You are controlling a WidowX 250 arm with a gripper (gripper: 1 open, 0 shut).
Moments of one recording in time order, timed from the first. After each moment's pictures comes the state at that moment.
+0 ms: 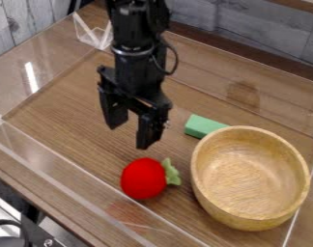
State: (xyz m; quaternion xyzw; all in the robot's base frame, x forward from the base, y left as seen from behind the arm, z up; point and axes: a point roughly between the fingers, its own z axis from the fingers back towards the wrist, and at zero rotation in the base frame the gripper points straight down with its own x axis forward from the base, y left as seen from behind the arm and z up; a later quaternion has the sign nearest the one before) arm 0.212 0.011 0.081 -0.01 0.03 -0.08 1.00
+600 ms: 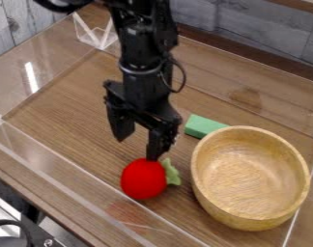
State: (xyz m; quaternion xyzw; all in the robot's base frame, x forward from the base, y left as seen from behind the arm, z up) arm 0.212 -0.001 0.069 -0.01 0.02 -0.06 1.00
